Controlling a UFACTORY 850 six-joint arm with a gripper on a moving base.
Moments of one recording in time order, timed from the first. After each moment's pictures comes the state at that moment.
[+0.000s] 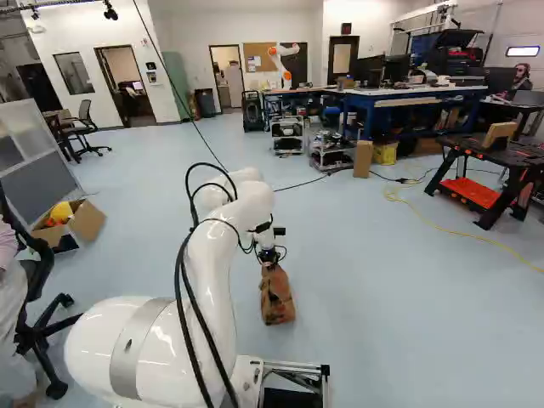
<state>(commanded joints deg) 0.0 -86.7 -101.4 0.0 -7.1 0.0</state>
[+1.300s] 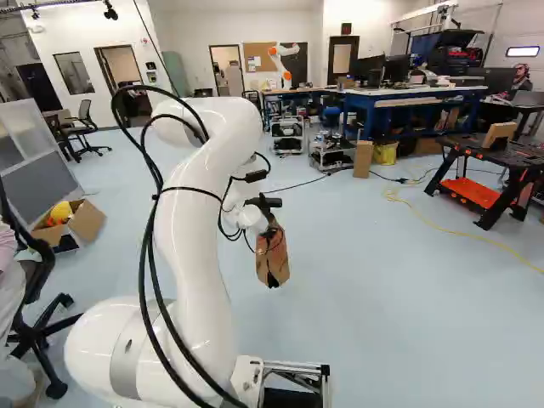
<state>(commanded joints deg) 0.1 -49.2 -54.9 2.9 34.8 0.0</state>
